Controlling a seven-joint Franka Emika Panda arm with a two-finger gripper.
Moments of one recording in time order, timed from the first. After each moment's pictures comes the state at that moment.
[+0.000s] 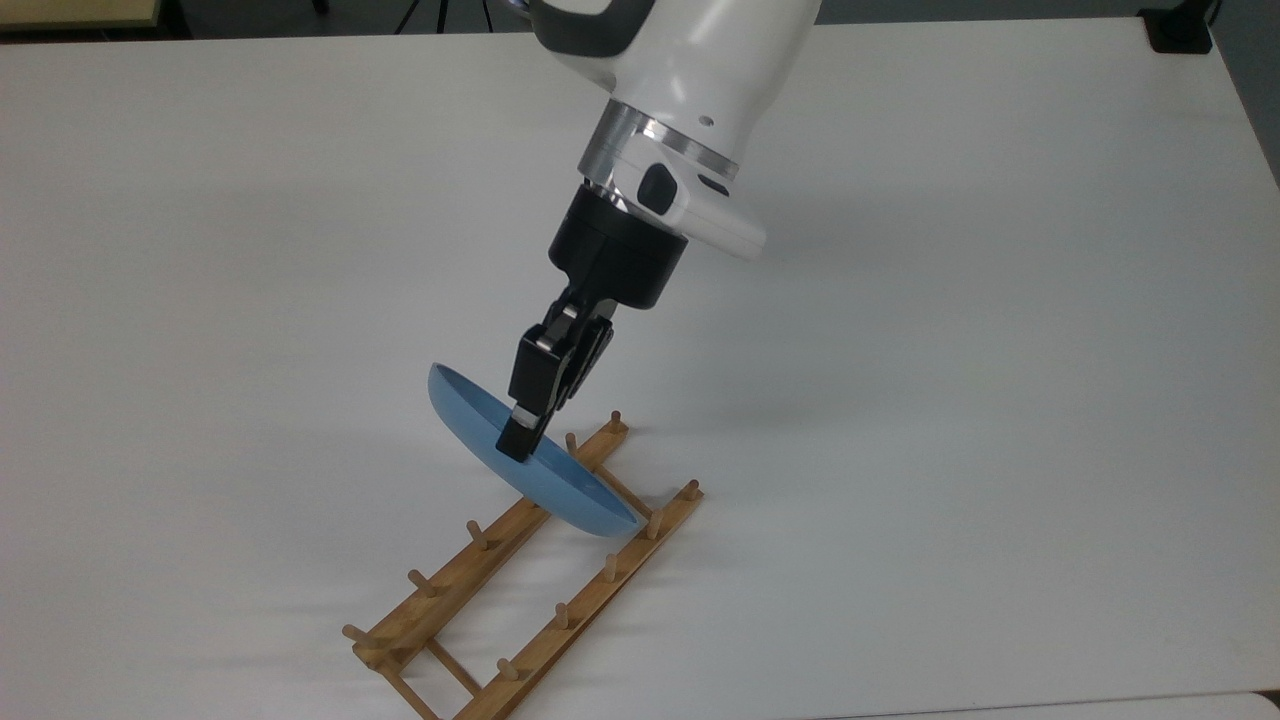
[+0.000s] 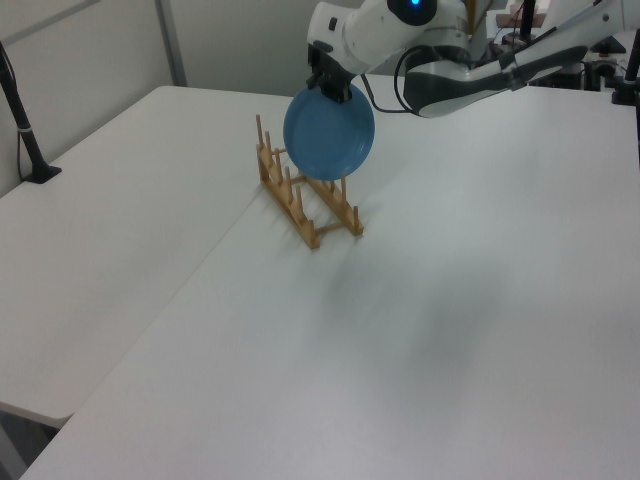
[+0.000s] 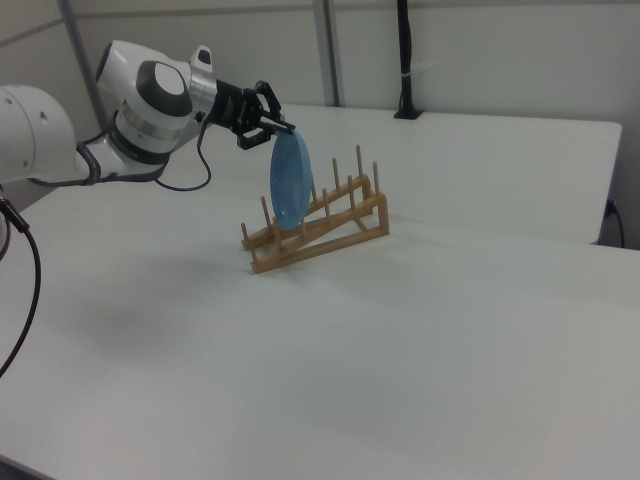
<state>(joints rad) 0.39 0.53 -0.32 -1.34 -0.78 2.51 -0.47</state>
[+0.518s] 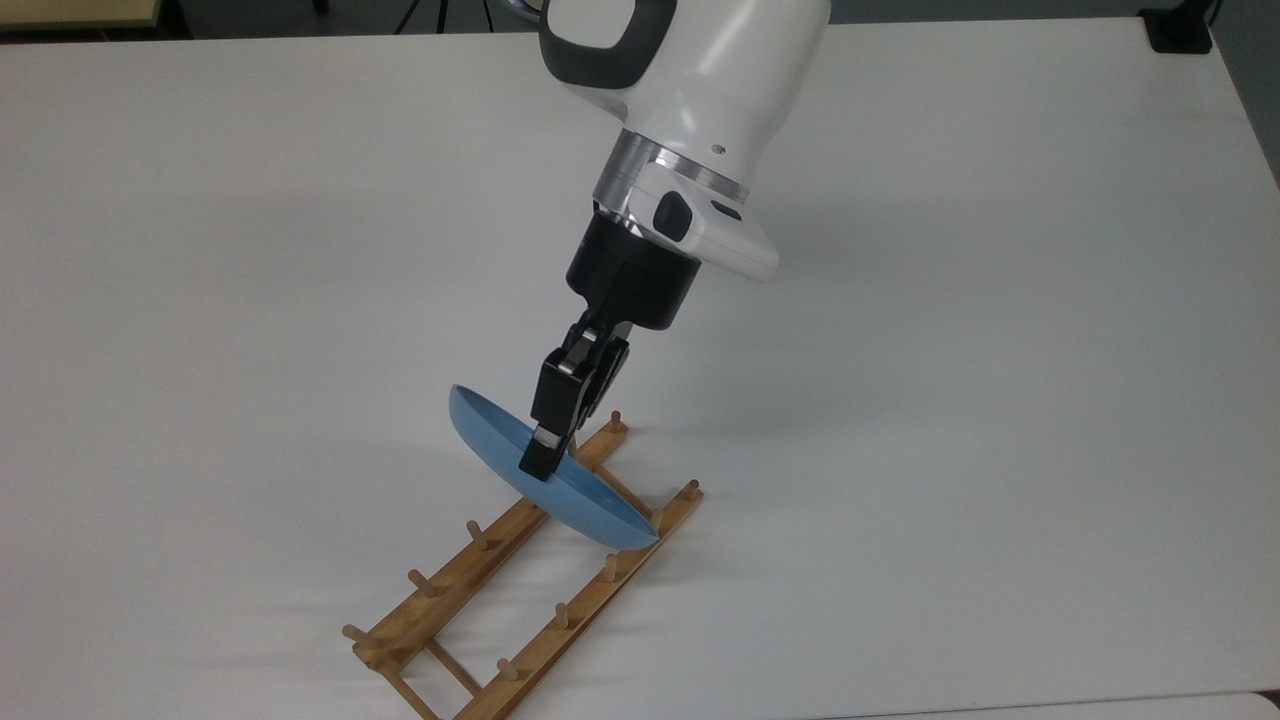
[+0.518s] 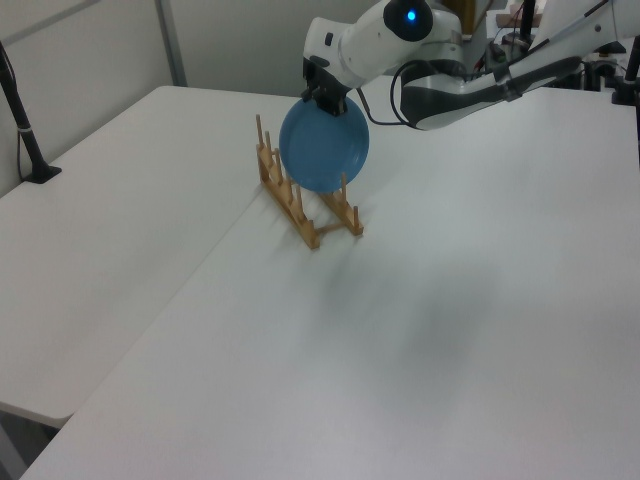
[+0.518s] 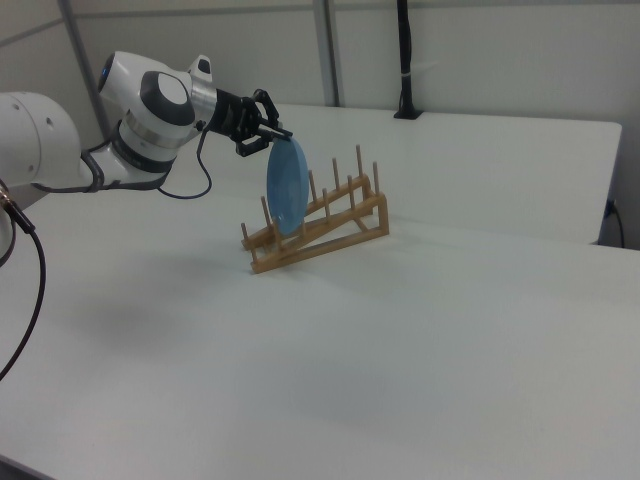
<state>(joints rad) 0.39 0.56 -0.32 -1.34 -0.78 2.55 -0.44</state>
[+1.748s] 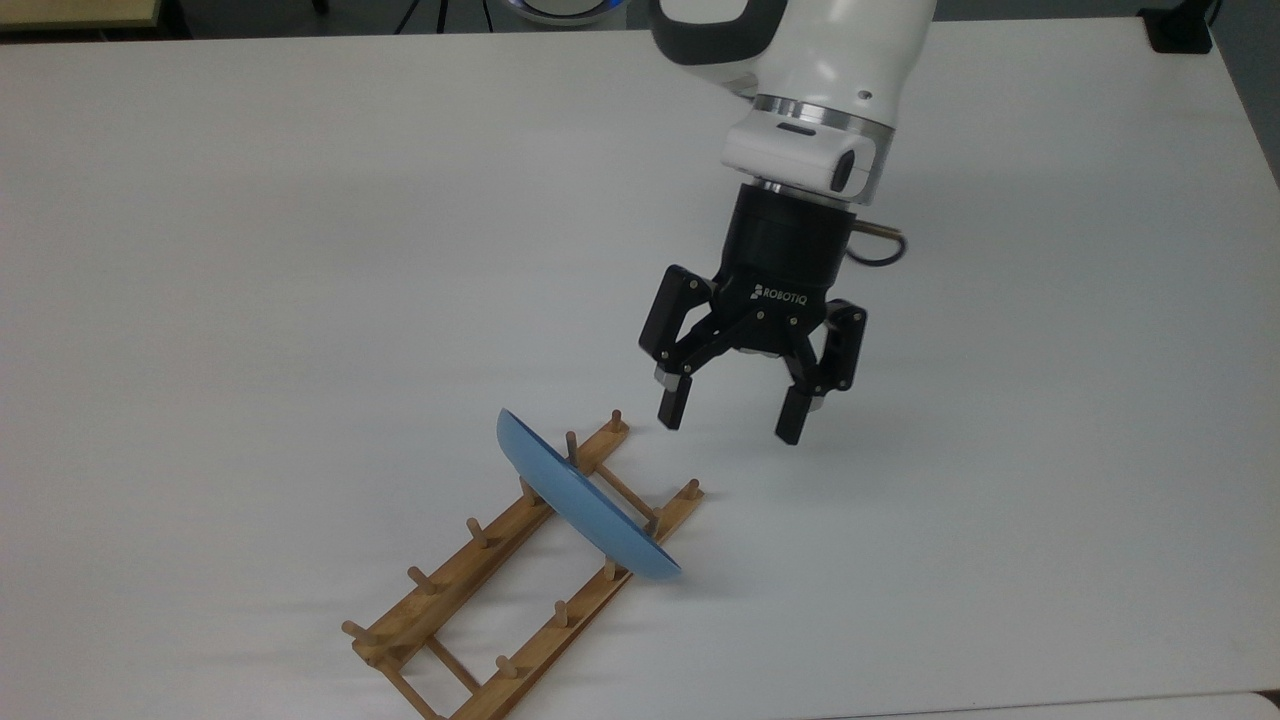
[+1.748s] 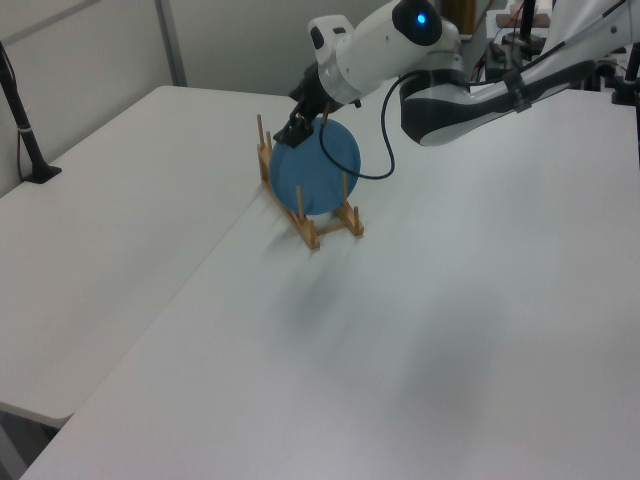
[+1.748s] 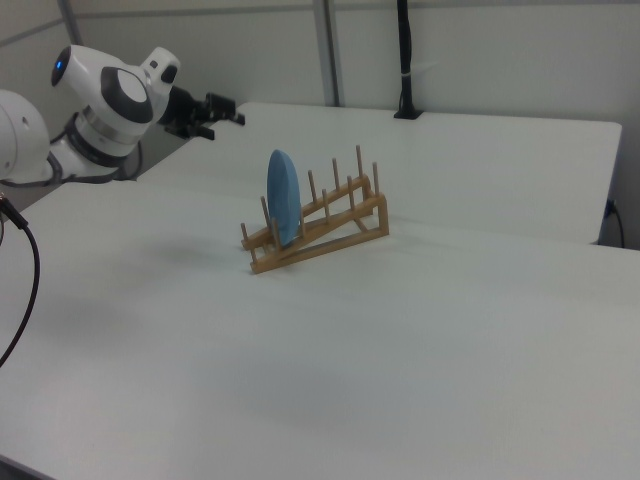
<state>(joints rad) 0.42 0.52 -0.19 -1.36 -0.70 2.56 0.53</state>
